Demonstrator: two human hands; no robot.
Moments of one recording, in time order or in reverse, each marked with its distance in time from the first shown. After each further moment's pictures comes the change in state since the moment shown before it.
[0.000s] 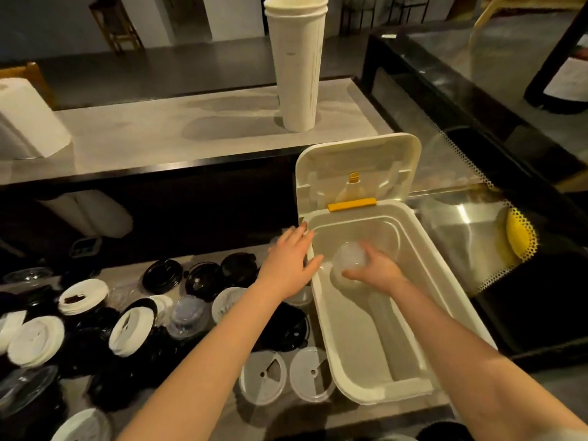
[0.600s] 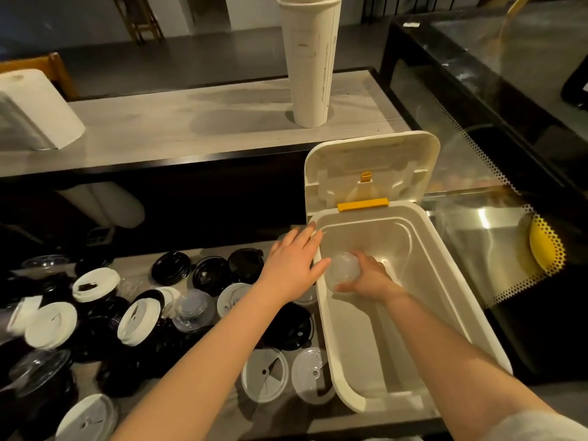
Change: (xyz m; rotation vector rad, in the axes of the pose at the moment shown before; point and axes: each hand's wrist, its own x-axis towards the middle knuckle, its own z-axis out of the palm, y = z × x) left_hand -0.001 0.003 -0.002 0.177 -0.030 -0.018; right_hand 0.018 0.005 0.032 -0.009 -0.123 0.016
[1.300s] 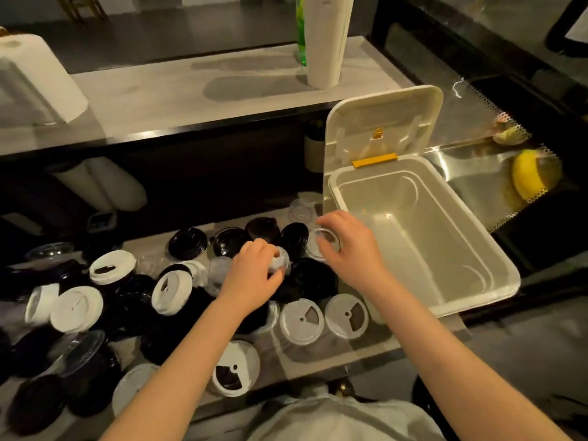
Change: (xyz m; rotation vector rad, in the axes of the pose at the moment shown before) left_hand -0.120 -0.100 0.005 -0.125 0.074 0.010; right_hand -0.139 -0.120 0.055 -0.054 0.546 -0.653
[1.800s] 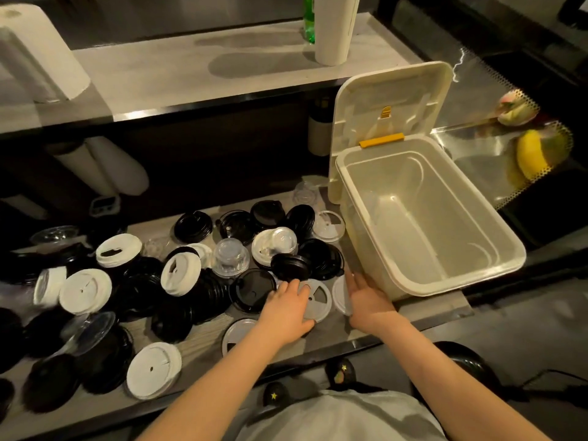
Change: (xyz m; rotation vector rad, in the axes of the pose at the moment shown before) left_hand -0.052 0.013 0.079 0.182 -0.455 0.070; right_hand -0.099 0.031 0.048 -0.478 -0.903 0.533
